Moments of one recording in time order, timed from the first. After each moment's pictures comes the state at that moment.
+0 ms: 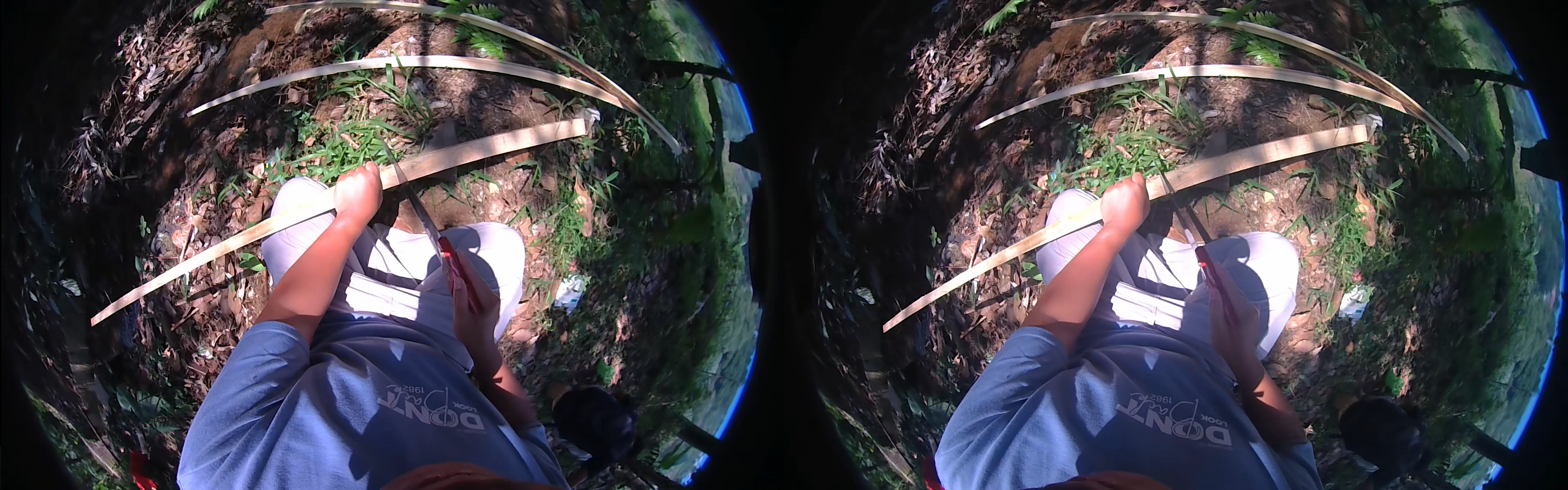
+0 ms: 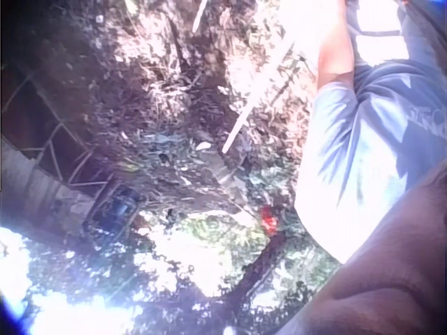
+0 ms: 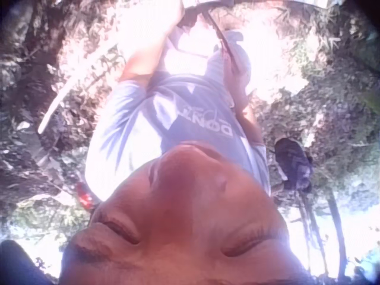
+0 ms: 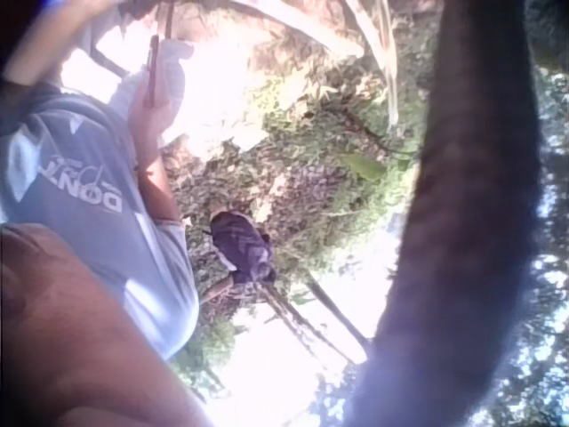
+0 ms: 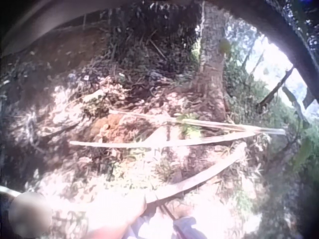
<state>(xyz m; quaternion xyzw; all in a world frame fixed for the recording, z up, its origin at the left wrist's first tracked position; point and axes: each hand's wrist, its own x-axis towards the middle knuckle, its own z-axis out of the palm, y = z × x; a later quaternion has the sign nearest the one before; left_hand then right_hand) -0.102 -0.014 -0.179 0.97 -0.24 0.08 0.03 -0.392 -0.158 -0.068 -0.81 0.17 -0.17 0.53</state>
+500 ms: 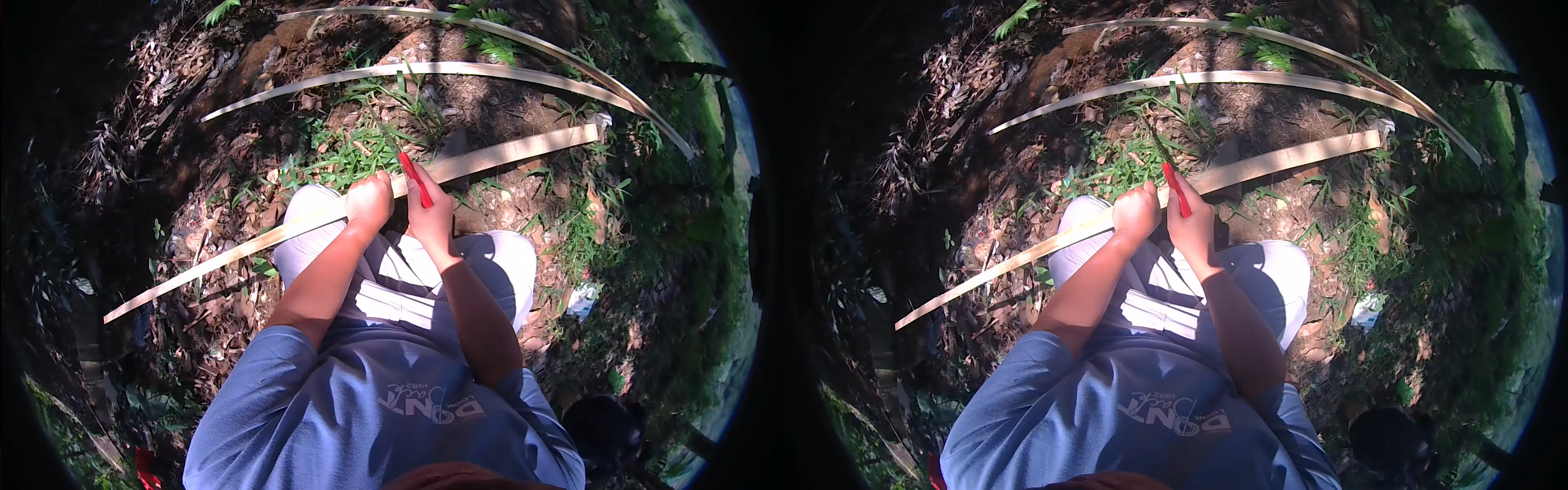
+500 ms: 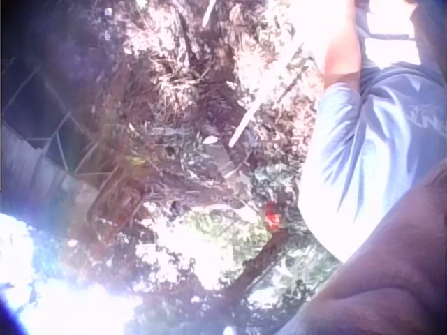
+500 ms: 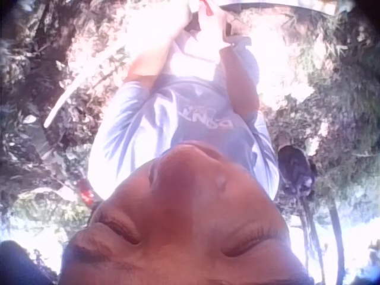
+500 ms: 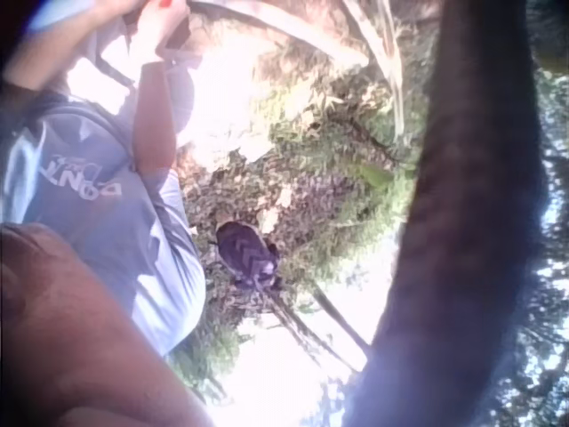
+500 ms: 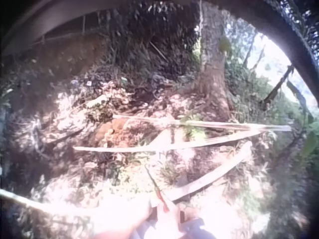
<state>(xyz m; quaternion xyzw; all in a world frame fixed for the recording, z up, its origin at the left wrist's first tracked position) -0.100 -0.013 -0.181 0.97 -0.24 0.07 0.05 -0.190 -0.136 -0.130 -0.76 0.14 -0.23 0.59</state>
